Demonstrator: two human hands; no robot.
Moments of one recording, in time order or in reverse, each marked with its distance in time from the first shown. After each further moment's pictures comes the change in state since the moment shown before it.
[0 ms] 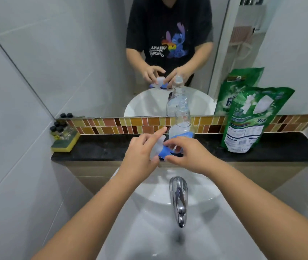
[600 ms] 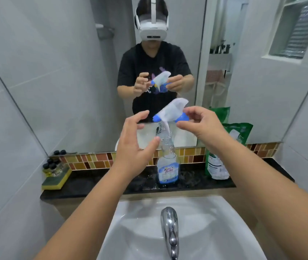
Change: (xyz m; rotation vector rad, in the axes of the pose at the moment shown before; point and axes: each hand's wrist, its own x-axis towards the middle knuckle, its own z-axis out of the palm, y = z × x) left_hand 0.066 0.060 -0.074 -0.412 0.328 0.122; right_hand 0.016 -0.061 -0.139 0.555 0.489 0.013
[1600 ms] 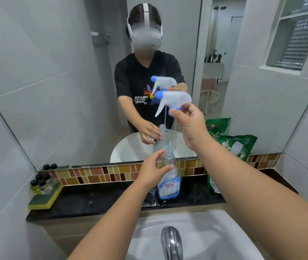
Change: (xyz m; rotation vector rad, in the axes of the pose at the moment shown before) left_hand 0.012 -0.112 0.099 -0.183 -0.352 -0.514; right_hand 0.072 0.018 0.039 0.397 0.154 -0.052
